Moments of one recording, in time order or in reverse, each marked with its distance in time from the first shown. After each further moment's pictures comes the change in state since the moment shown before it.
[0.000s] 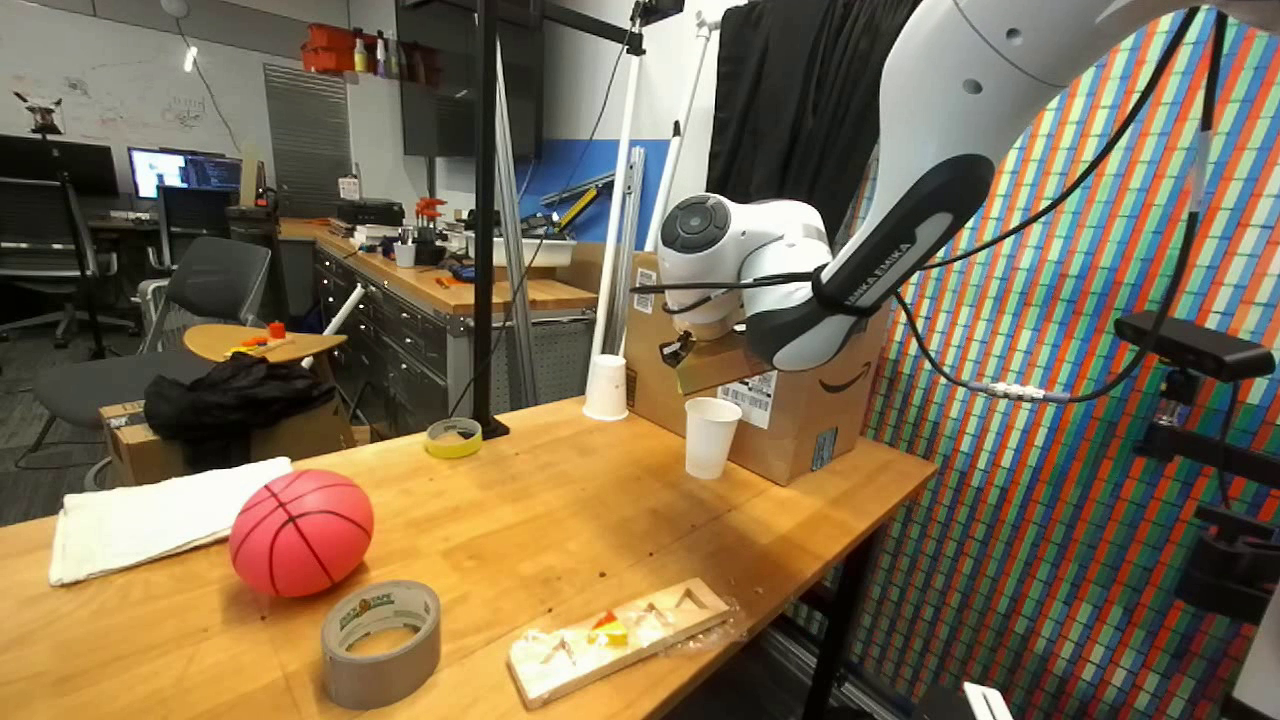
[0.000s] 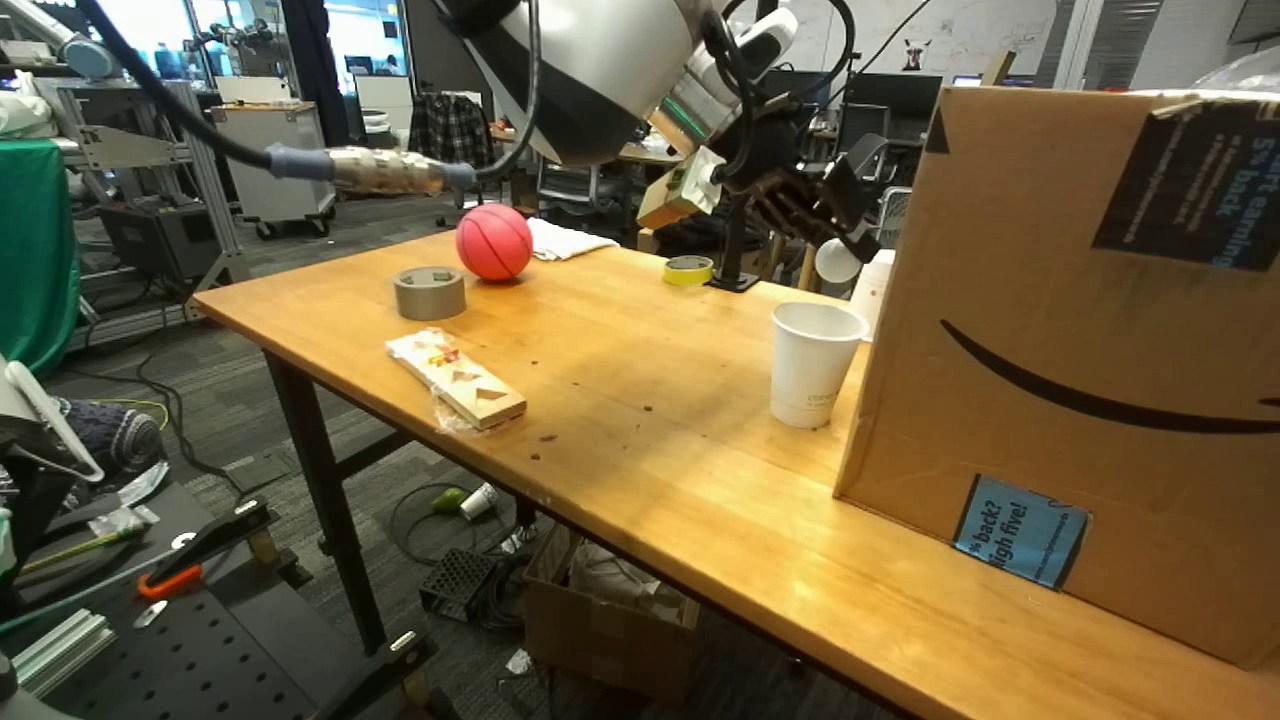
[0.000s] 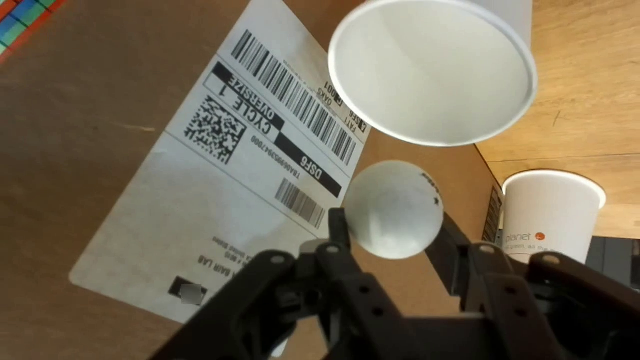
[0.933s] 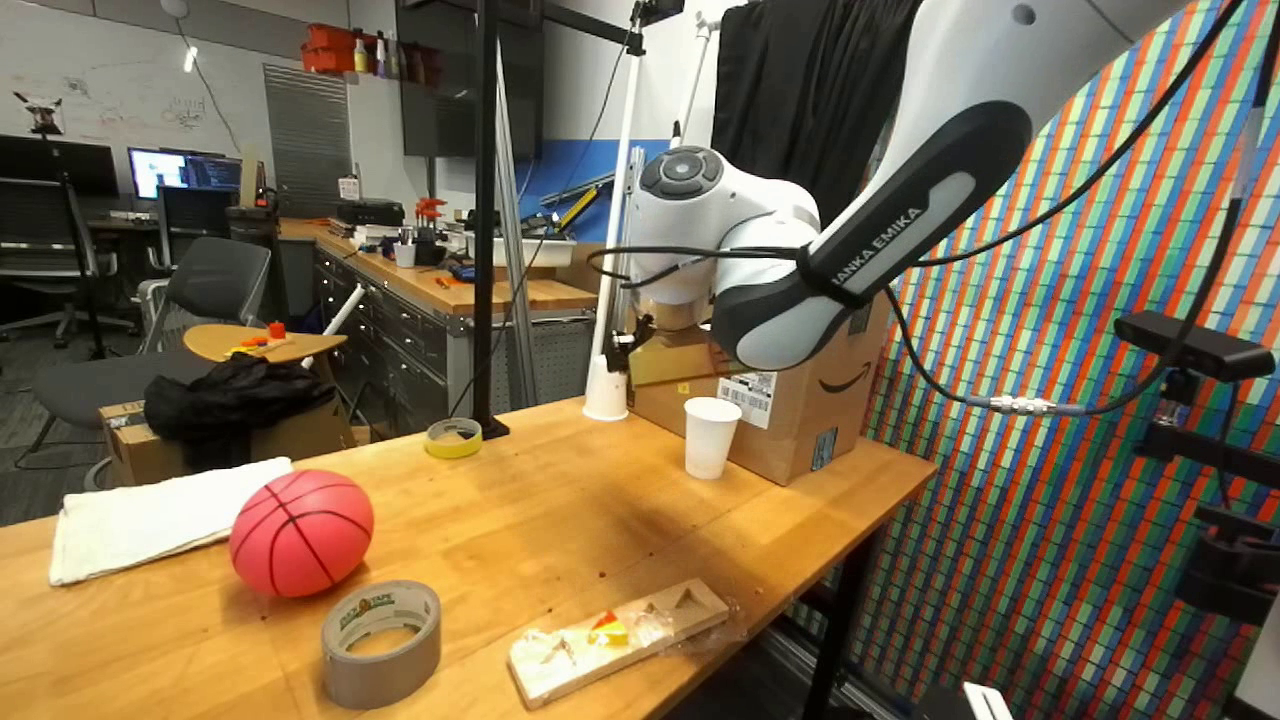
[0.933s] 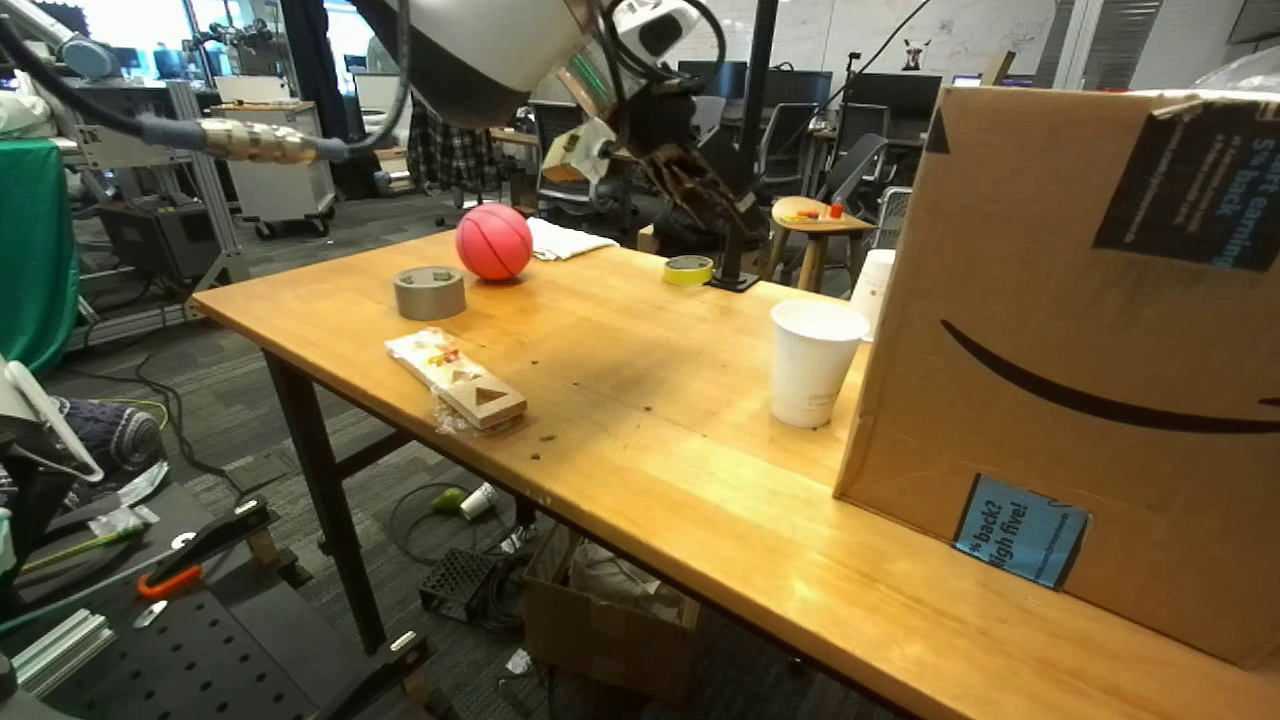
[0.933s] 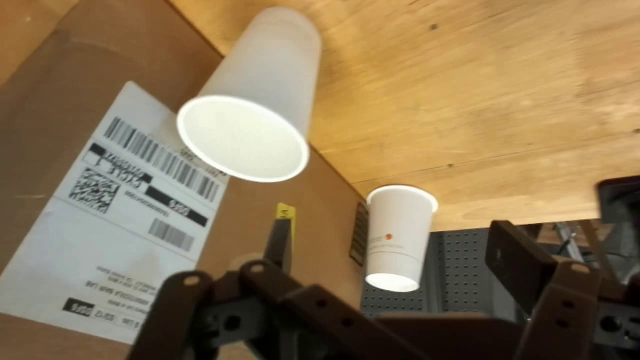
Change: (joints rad) arm -0.028 -0.141 0.181 -0.132 0.267 0.044 -0.095
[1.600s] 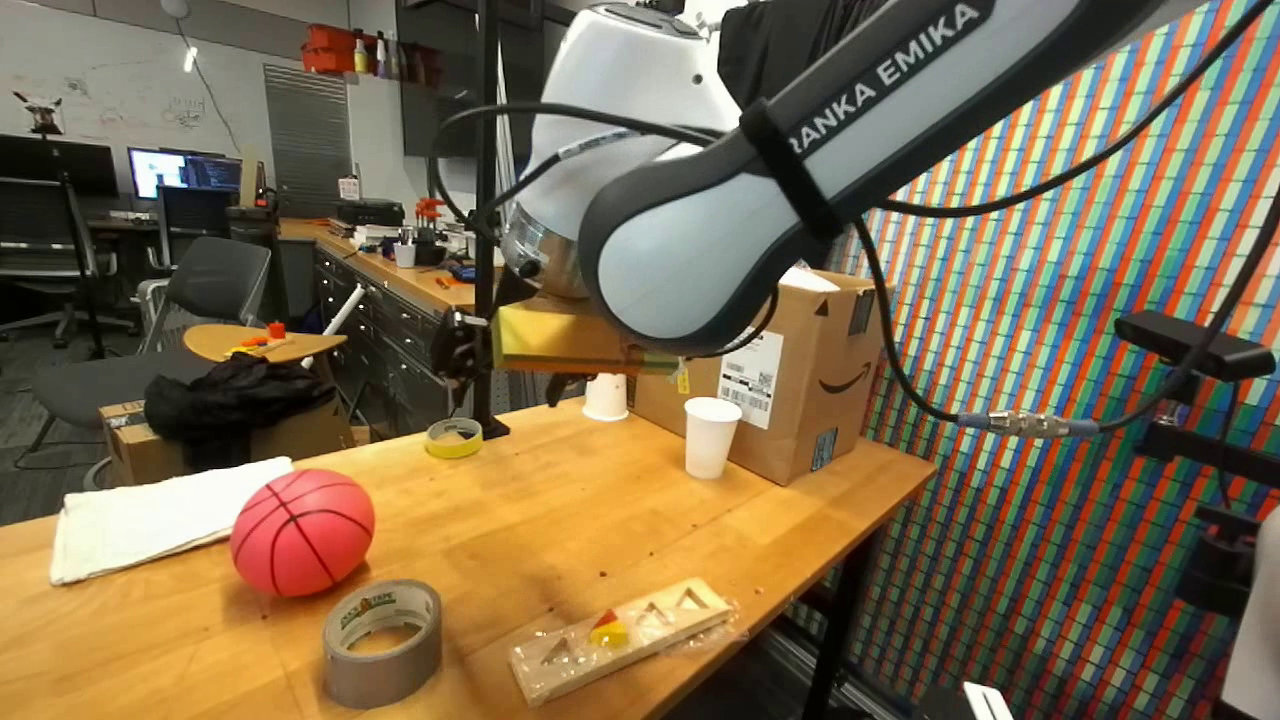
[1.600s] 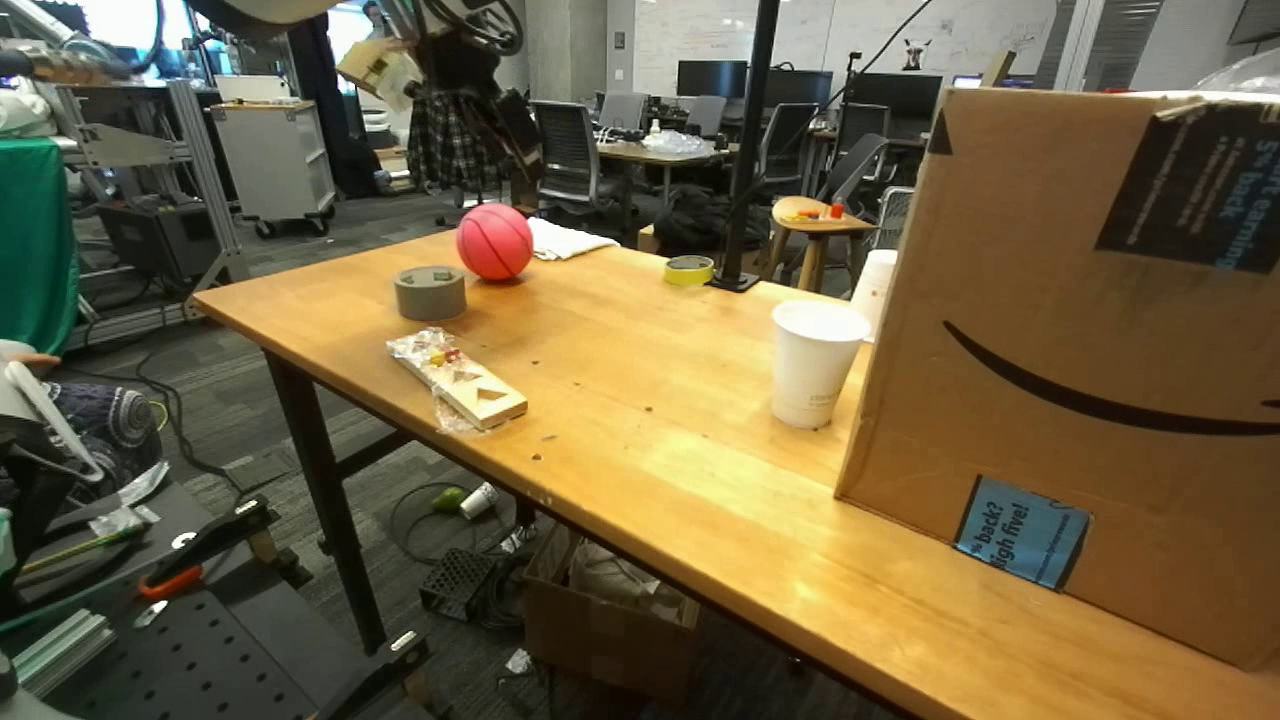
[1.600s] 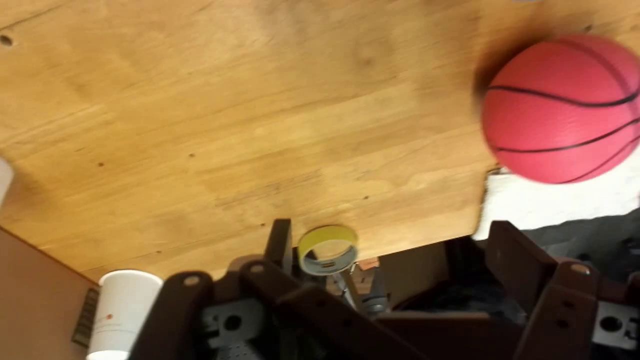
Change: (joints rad) arm 0.202 -0.188 0.191 -0.151 0.729 0.075 -0.457
